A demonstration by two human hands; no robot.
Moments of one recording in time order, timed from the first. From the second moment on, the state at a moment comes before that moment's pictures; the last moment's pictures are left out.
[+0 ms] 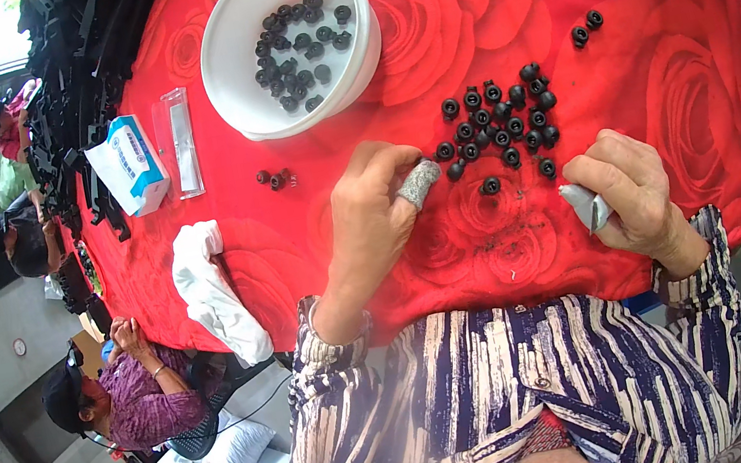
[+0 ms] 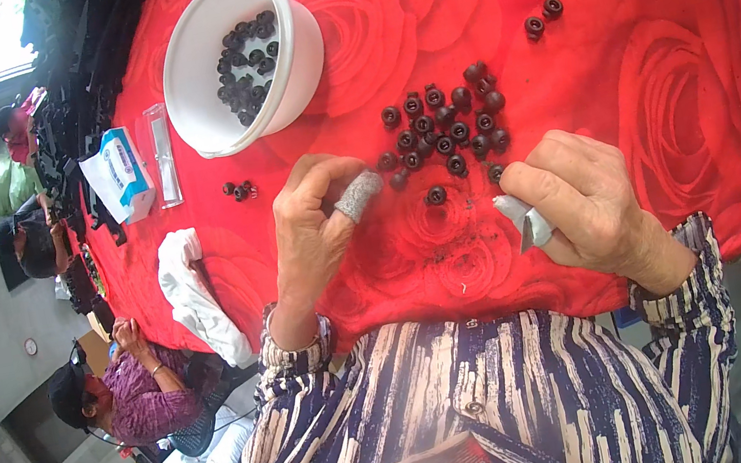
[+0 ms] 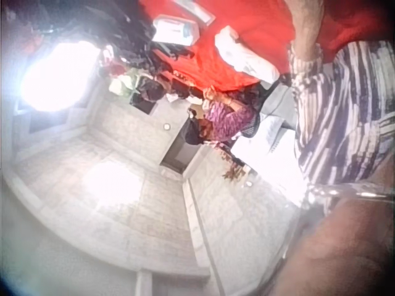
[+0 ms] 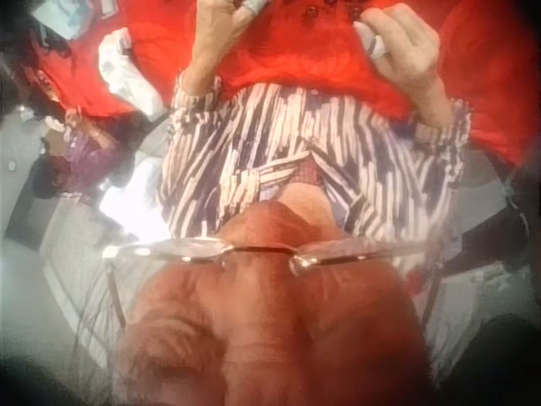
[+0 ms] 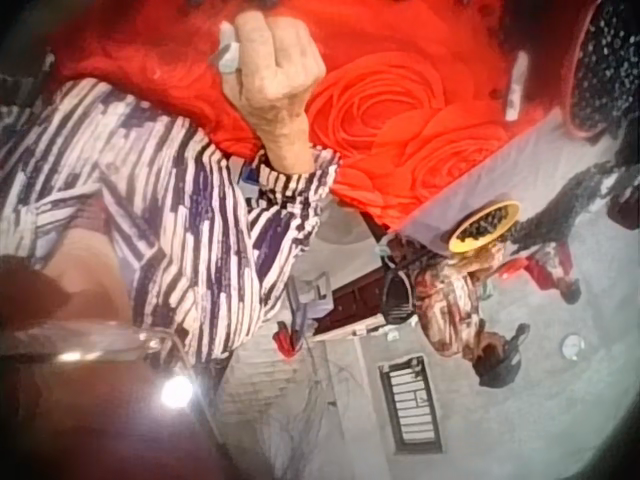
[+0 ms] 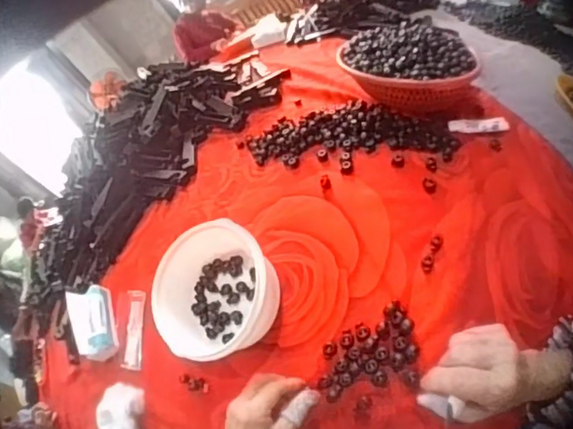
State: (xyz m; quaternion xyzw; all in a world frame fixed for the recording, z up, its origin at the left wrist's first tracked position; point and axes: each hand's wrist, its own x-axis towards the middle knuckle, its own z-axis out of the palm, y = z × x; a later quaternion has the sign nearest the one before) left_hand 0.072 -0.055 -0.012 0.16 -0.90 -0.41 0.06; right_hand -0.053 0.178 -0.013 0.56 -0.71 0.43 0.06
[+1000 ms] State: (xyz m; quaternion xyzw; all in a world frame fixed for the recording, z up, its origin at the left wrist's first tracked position) left_hand 0.056 -0.005 -0.021 0.16 -0.26 -0.92 -0.25; right_hand -0.045 0.177 -0.014 0.50 -0.64 0.57 -0.10
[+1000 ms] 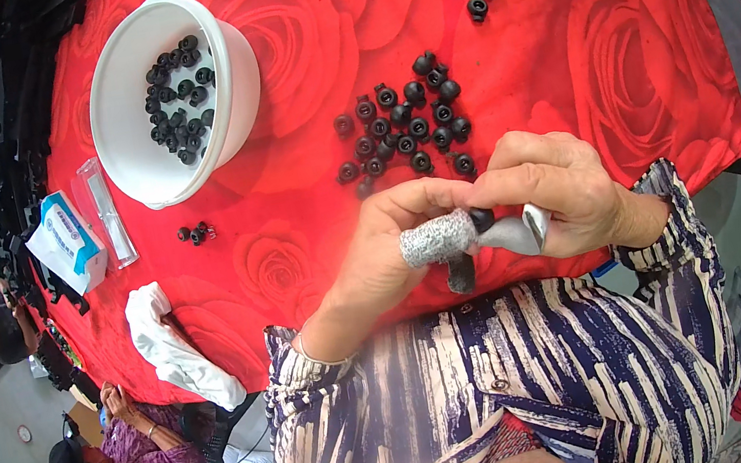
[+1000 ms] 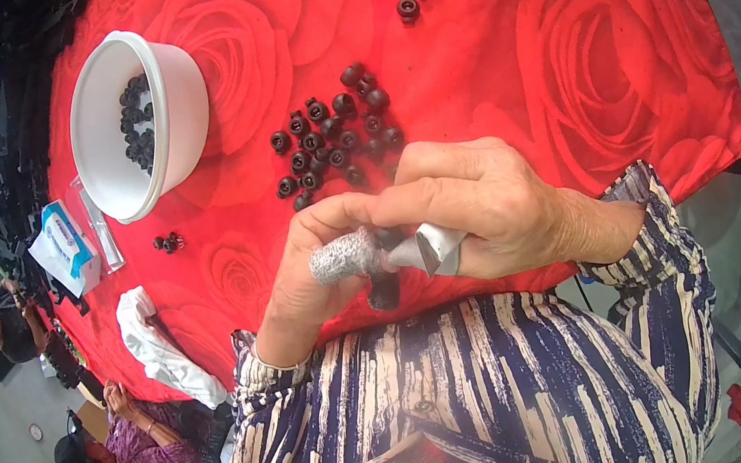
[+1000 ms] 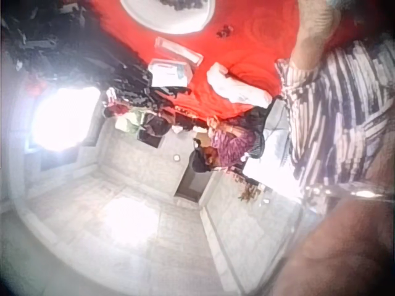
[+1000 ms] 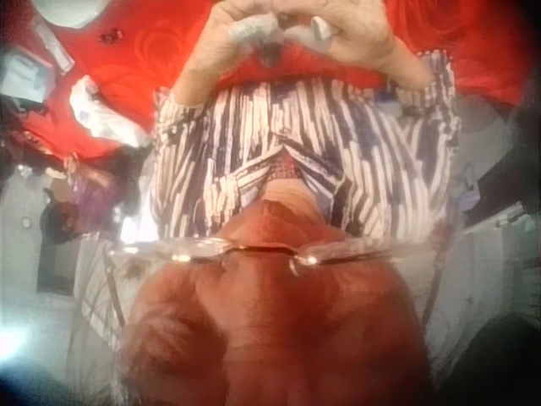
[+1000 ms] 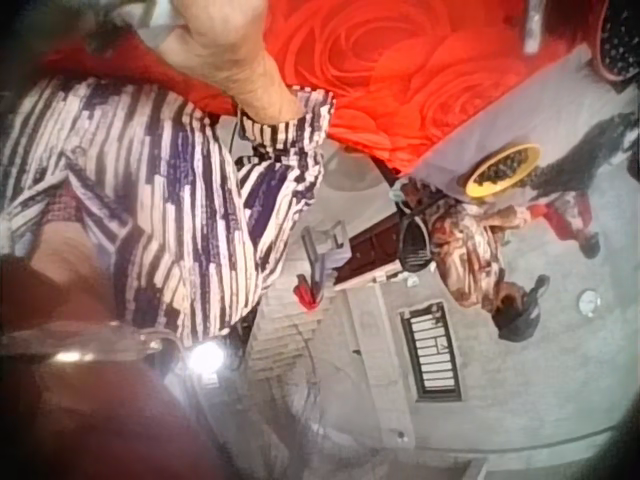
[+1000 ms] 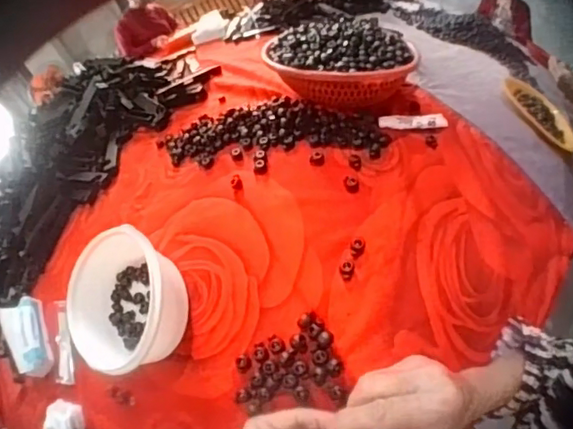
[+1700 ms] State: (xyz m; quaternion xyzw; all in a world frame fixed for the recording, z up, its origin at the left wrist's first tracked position) left_hand 0.060 0.007 -0.017 0.18 -0.36 -0.89 -0.20; right_hand -0.046 0.180 -0.019 0.58 -0.65 0.49 0.09
